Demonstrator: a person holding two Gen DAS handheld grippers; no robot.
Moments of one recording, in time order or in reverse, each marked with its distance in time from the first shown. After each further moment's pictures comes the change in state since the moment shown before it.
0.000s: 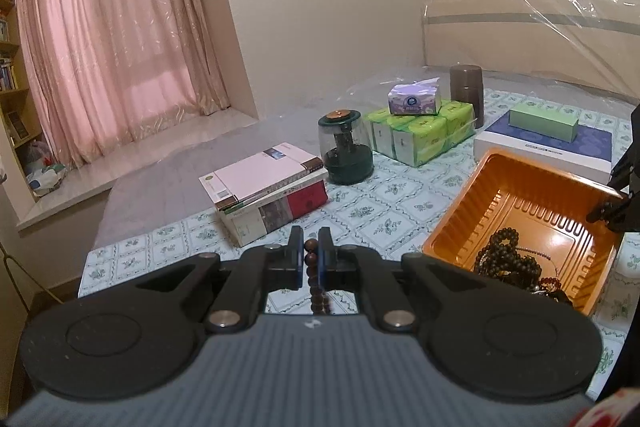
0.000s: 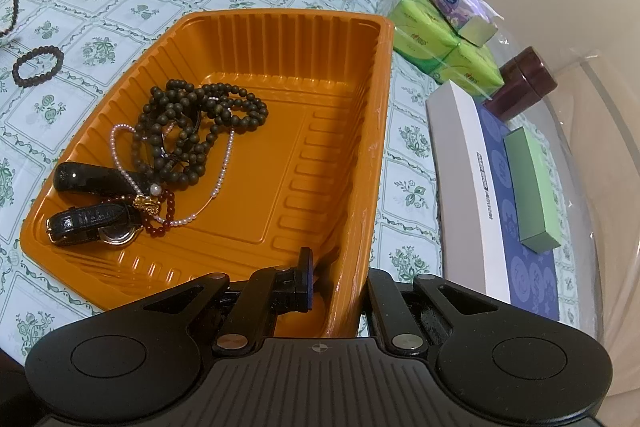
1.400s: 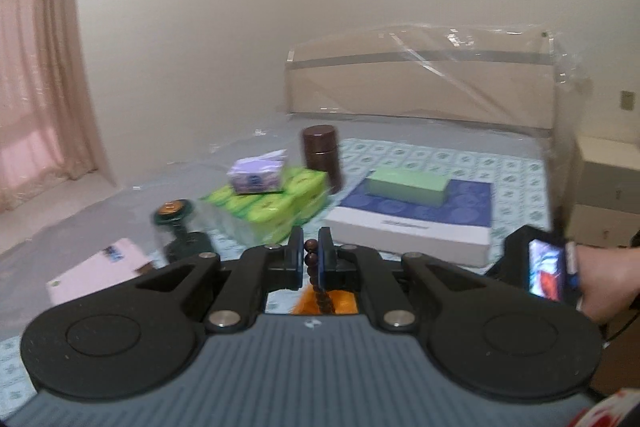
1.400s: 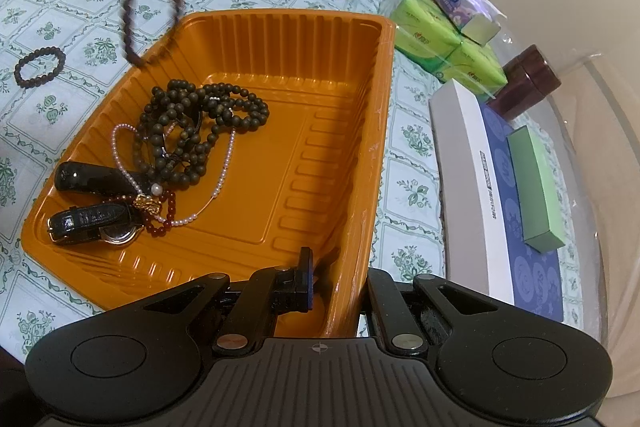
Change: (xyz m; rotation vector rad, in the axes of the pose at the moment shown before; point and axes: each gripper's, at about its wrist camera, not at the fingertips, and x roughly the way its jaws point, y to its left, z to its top) left arm 0.039 -0.129 0.114 0.093 -0.121 -0.407; right arm 0.001 0.001 0.000 0.002 0.002 0.008
